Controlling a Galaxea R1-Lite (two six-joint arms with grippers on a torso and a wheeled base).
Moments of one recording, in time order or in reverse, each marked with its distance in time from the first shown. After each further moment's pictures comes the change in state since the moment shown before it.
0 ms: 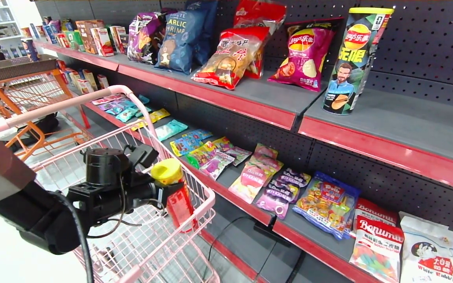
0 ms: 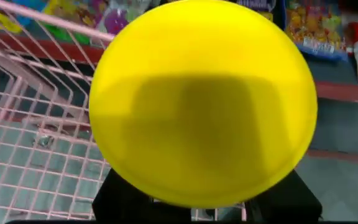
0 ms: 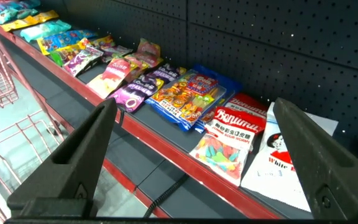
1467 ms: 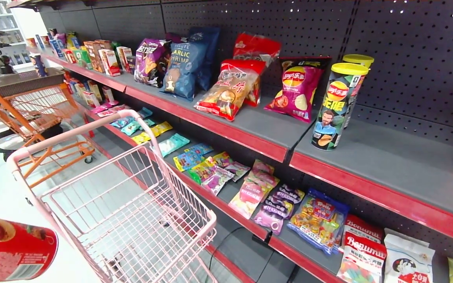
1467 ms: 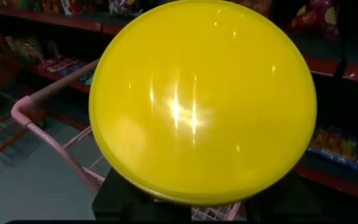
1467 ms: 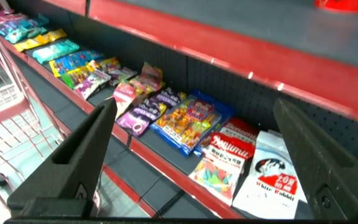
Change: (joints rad) left arm 0.192 -1.524 0.041 1.044 0.267 0.001; right arm 0.000 0.000 0.000 0.000 0.000 0.002
